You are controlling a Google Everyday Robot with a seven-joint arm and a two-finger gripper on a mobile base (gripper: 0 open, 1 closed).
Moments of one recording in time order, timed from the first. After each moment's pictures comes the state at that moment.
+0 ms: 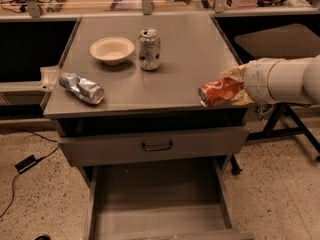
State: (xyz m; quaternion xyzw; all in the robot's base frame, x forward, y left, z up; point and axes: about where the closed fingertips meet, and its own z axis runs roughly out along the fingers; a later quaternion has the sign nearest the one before) arm 0.581 -0.206 0.882 -0.74 0.47 -0.25 0.40
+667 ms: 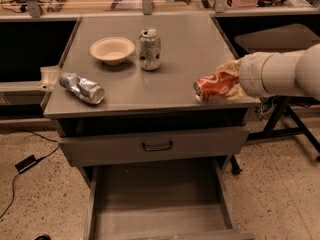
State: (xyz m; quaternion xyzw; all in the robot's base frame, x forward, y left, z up) arm 0.591 -0.197 0.891 -0.73 0.49 -0.24 0.41
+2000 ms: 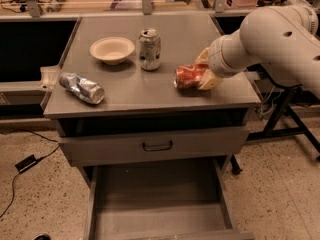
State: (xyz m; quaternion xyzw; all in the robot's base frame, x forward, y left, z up) arm 0.657 -0.149 0.870 -0.69 0.61 -0.14 0.35
